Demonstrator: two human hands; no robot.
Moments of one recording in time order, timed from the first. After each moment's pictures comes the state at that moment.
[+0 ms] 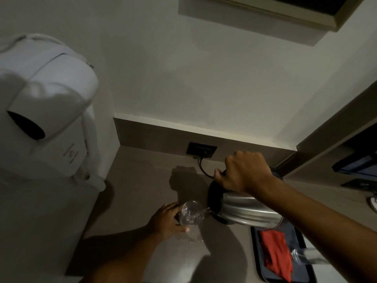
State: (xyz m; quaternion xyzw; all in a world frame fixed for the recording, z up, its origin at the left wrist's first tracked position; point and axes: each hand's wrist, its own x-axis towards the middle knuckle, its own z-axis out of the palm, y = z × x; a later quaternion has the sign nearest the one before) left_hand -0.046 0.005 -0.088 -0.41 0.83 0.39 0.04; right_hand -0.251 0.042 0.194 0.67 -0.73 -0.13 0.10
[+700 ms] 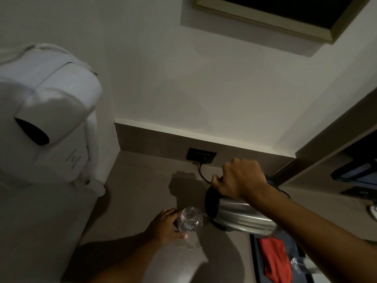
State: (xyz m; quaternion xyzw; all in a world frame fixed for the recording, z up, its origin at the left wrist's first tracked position) left_hand -0.046 0.002 -0.097 -0.40 0.83 0.40 0.03; right_hand -0.252 0.039 0.183 0.66 -0.74 -0.12 0.08
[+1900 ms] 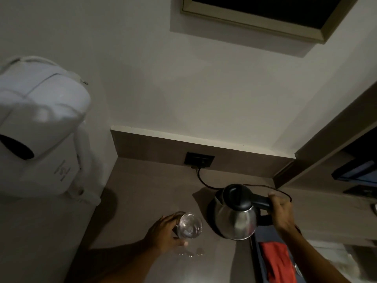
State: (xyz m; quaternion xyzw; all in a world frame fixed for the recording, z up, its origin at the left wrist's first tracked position) left_hand -0.046 0.001 -0.091 -0.35 0.84 0.42 -0.04; right_hand -0.373 0.149 0.047 0.28 -0.83 0.46 -0.16
